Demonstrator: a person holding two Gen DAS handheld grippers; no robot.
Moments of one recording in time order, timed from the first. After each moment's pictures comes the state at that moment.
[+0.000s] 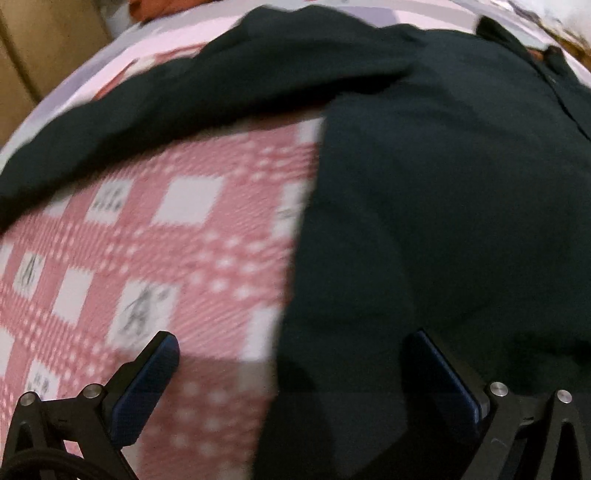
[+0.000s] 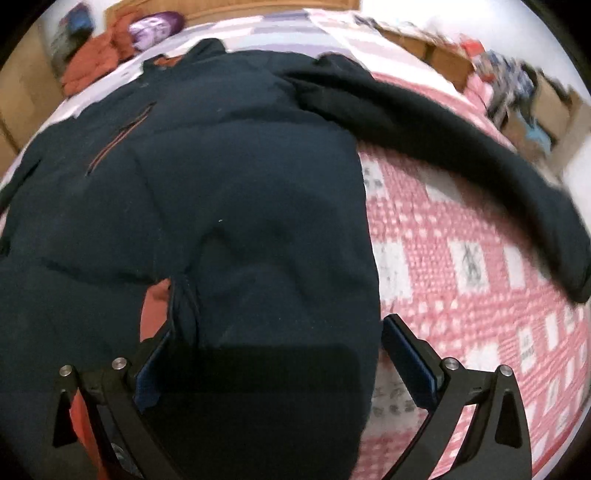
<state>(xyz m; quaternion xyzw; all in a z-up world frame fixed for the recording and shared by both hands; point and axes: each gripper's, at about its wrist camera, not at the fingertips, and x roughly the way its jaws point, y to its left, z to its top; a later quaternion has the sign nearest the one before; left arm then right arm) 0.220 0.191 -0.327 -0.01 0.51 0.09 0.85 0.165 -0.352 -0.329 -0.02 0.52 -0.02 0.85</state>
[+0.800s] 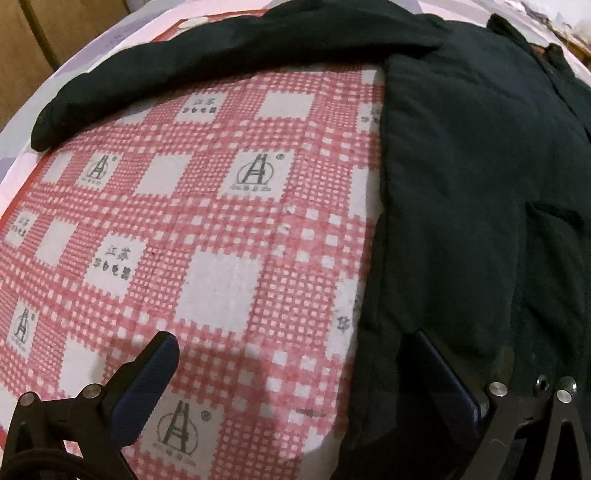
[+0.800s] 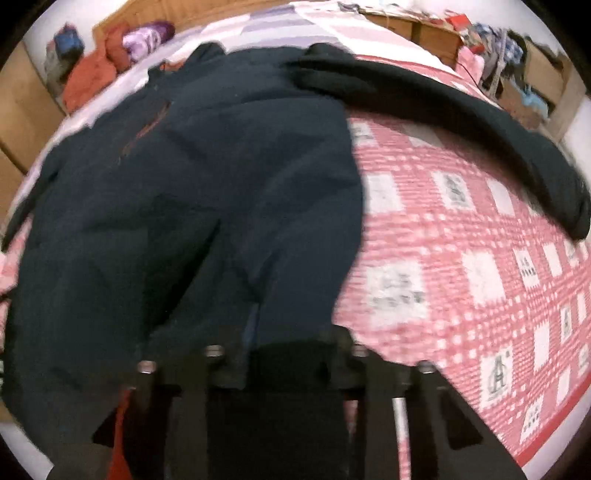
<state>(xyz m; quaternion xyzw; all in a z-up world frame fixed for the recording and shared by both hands) 0.129 0.226 -0.320 -0.03 0.54 0.09 0.84 0.106 -0.401 -0.311 0.10 0.52 -0.02 0.85</state>
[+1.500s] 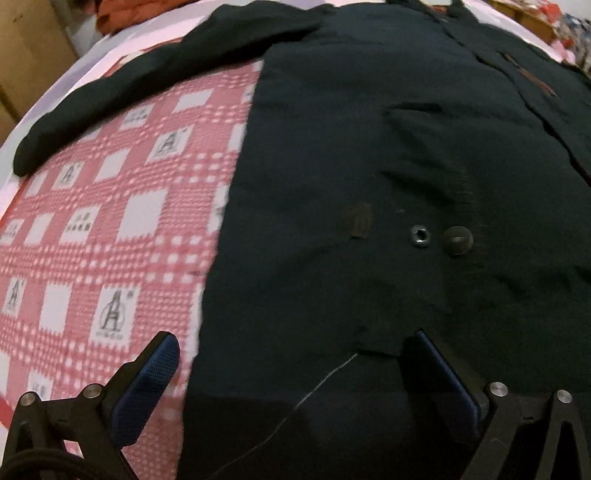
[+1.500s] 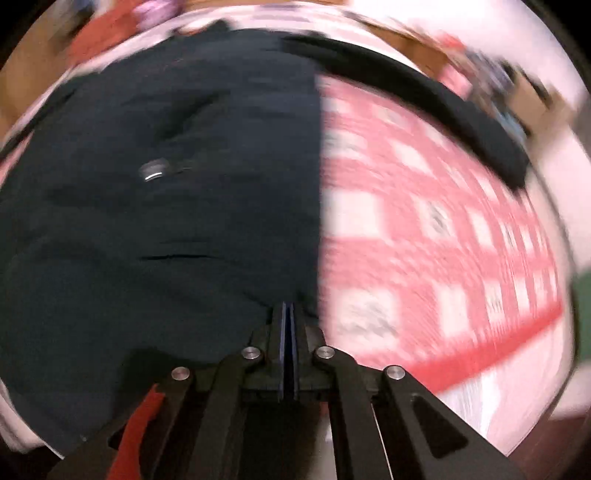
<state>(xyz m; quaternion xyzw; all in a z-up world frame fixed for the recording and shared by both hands) 0.044 0.159 -0.310 0.04 0.52 0.02 0.85 -0.035 -0.372 -0.322 -0.03 0.55 -0.12 0.83</state>
